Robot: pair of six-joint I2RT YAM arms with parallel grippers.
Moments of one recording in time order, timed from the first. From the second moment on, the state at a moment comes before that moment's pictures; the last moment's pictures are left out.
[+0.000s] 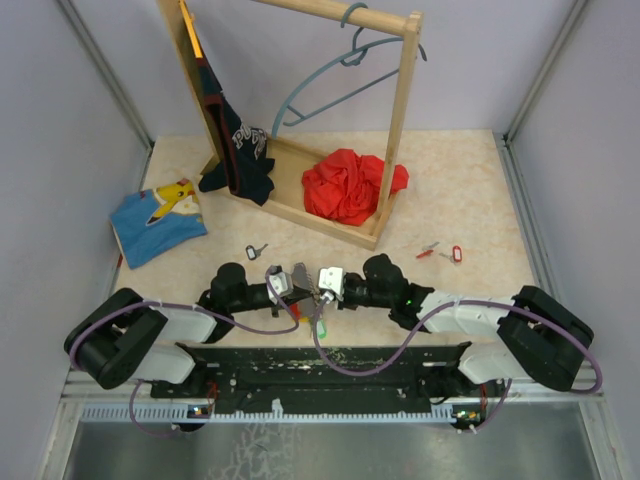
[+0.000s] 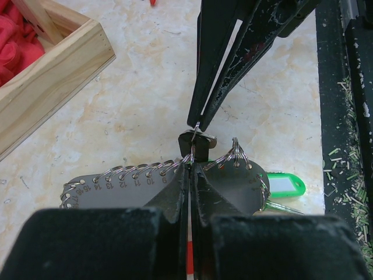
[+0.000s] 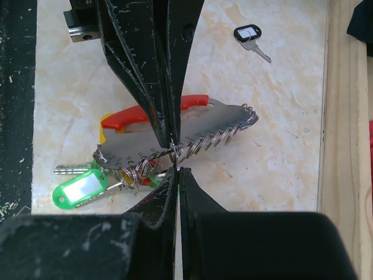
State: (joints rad) left arm -0.65 1.36 0.17 0.98 0.67 0.28; right arm 0.91 1.29 0.44 0.46 -0.36 -0.50
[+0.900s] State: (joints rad) left arm -0.65 1.36 0.17 0.97 0.69 0.28; right arm 0.91 1.31 0.44 0.44 -0.37 -0.49
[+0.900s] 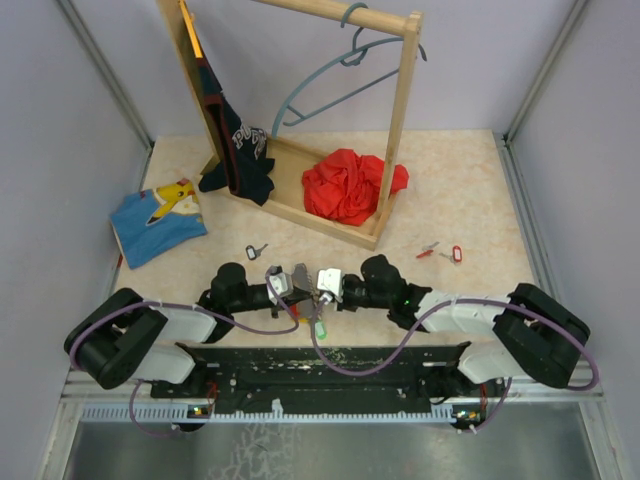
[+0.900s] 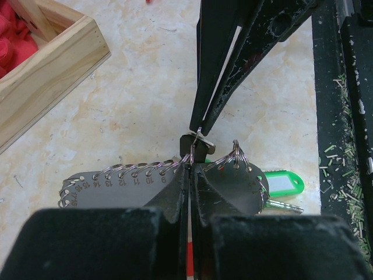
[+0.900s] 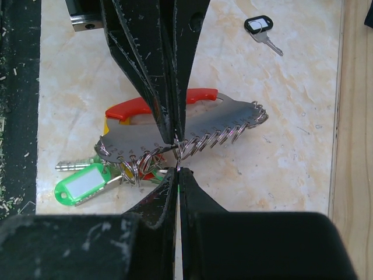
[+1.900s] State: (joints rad) left arm -0.65 1.35 0.17 0.96 0.66 0.17; right arm 0.92 1.34 0.46 0.45 -0.40 -0.53
